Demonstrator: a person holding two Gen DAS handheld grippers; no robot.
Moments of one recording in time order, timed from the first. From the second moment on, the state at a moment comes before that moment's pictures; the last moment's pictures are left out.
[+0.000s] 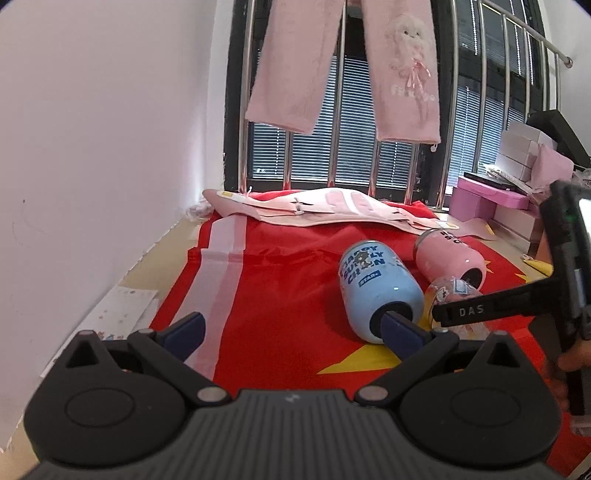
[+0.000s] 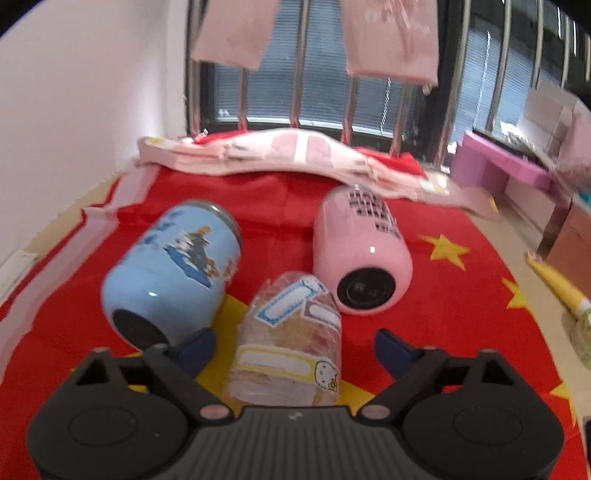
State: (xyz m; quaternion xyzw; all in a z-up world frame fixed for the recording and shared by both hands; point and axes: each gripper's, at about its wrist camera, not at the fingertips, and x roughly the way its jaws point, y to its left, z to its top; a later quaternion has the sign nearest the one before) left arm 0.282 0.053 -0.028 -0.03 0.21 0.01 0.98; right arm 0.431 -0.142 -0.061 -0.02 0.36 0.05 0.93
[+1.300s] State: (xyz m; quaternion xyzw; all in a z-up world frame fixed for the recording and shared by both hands) left arm 0.153 0.049 -0.011 0.00 0.23 0.06 0.97; right arm 0.307 -0.136 -0.044 -0.24 0.31 0.49 0.78
